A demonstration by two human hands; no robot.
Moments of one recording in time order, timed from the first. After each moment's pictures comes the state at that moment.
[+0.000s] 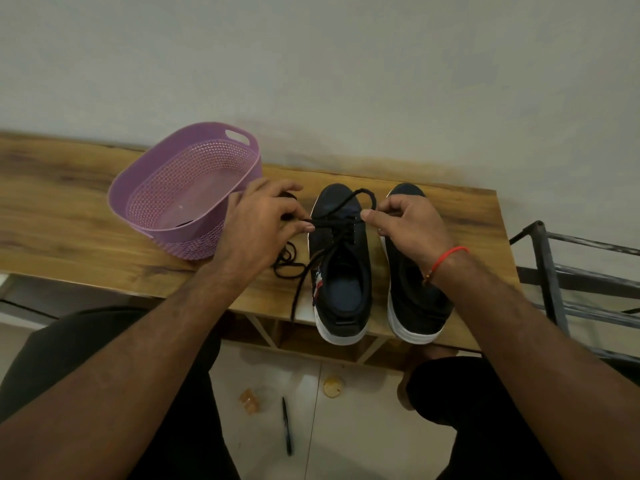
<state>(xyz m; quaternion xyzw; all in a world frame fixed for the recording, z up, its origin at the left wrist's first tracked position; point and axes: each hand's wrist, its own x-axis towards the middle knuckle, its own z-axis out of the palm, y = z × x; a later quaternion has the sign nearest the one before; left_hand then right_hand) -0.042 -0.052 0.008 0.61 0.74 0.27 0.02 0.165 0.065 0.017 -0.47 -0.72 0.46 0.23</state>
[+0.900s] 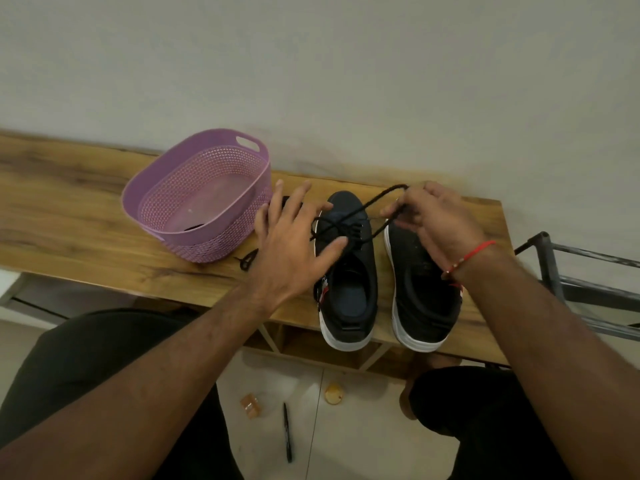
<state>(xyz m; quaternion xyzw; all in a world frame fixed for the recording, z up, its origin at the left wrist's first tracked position) -0.004 -0.057 -0.005 0.58 0.76 0.29 0.06 0.170 0.072 0.043 -0.44 -0.57 0.61 0.32</state>
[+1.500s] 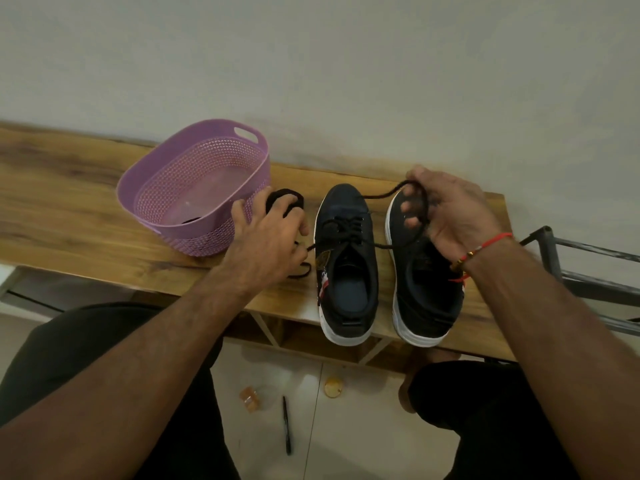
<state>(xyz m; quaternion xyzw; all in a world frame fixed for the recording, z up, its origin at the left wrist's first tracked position) -0.031 -0.063 -0.001 0.61 0.79 0.06 0.03 0.181 0.082 0.043 -0.41 -0.45 0.71 0.35</state>
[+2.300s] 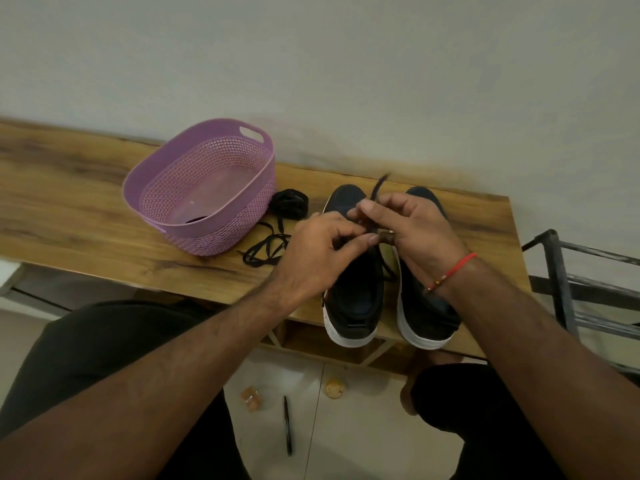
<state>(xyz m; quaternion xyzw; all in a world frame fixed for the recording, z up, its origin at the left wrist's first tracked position) 0.019 -0.054 0.004 0.62 0.66 0.40 0.14 0.156 0.044 0.027 -0.34 -0.60 0.68 0.27</state>
